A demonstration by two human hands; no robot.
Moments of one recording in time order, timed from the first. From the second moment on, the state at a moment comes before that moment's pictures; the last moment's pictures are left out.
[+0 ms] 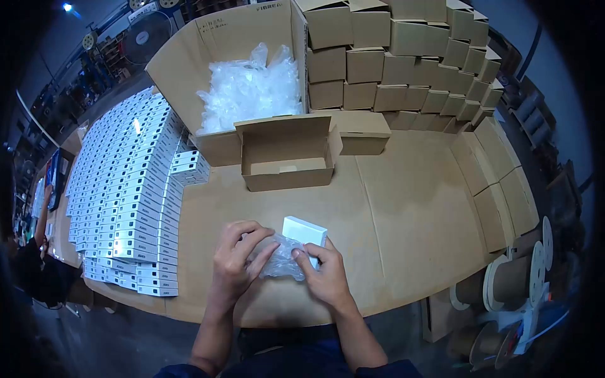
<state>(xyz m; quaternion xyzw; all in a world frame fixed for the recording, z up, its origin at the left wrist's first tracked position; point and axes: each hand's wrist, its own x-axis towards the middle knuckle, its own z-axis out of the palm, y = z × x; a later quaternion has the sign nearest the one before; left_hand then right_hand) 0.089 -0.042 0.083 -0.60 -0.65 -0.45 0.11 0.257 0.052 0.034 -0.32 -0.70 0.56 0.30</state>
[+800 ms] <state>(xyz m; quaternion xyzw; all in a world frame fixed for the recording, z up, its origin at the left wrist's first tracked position) 0.072 -0.030 0.014 -0.28 -0.46 -0.81 -0.24 0.275 0.047 0.027 -0.37 -0.74 0.47 0.32</state>
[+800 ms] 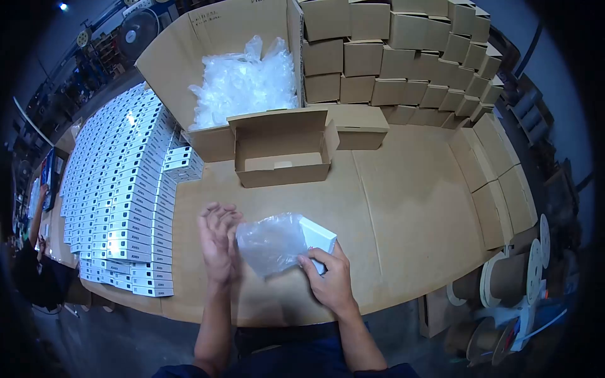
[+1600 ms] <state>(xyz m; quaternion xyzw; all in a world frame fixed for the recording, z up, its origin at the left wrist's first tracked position) 0.107 -0.053 0.005 -0.45 -0.65 -0.56 -0.26 0.247 0.084 0.086 -0.12 -0.55 0.62 0.55</state>
